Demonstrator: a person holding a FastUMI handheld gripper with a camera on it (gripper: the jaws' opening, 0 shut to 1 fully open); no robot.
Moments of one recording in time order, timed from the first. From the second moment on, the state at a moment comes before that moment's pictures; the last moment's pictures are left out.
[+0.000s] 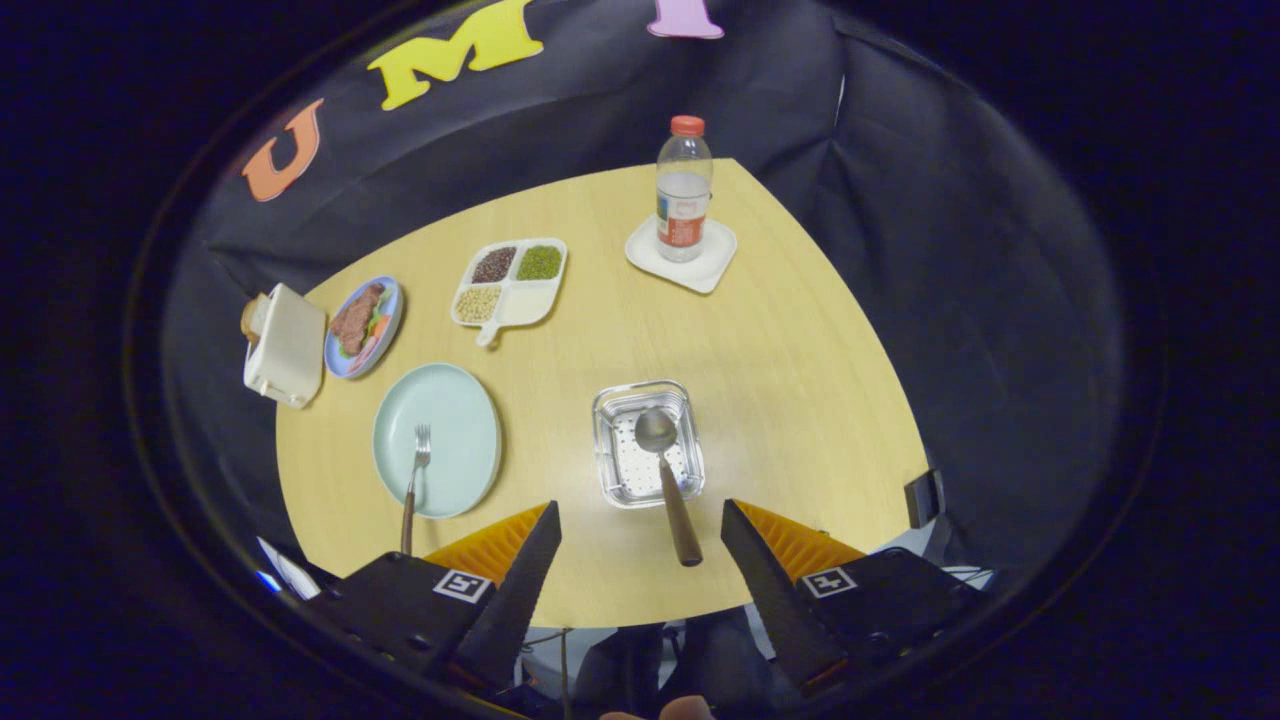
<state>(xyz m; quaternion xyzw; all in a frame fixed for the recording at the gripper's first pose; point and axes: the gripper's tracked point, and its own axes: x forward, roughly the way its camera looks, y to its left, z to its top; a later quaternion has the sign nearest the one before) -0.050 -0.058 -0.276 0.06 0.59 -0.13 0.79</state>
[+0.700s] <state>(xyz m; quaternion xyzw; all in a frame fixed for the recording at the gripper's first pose) -0.054 0.157 -0.349 0.03 0.64 -0.01 0.77</state>
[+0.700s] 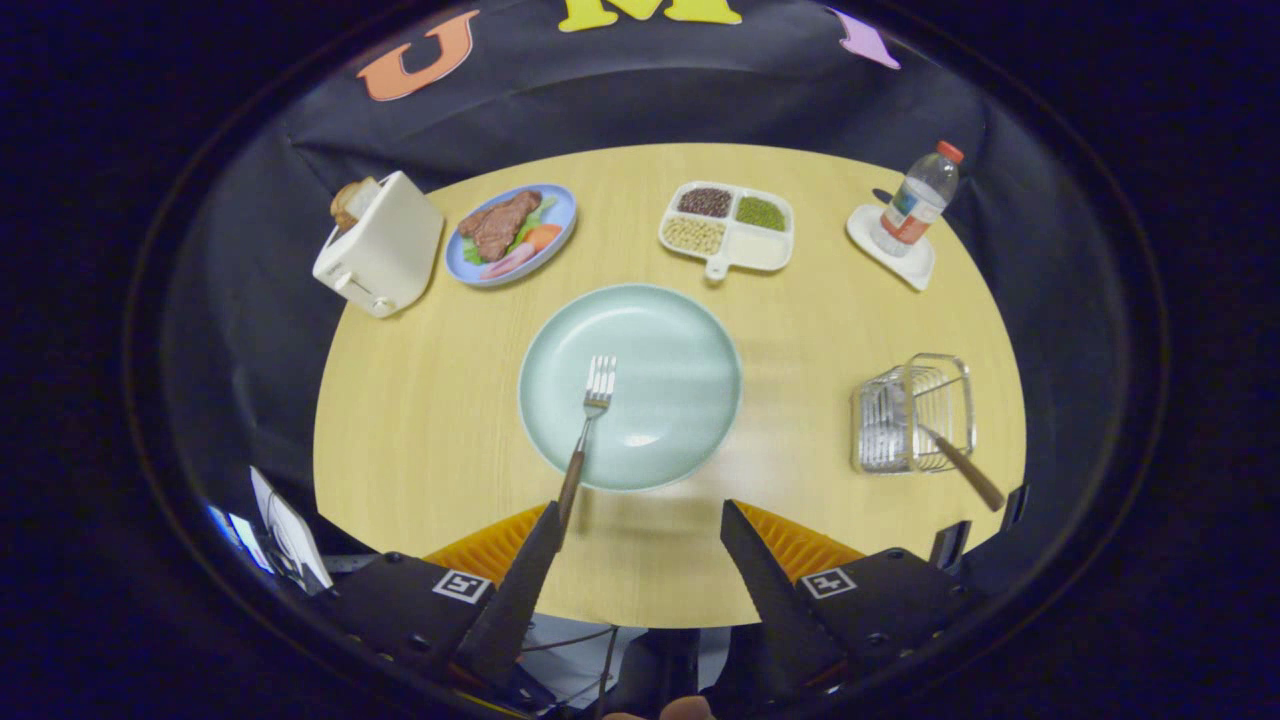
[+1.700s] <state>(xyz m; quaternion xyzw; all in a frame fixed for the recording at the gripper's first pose) -0.060 0.202 -0.426 0.03 0.68 -0.03 0.73</state>
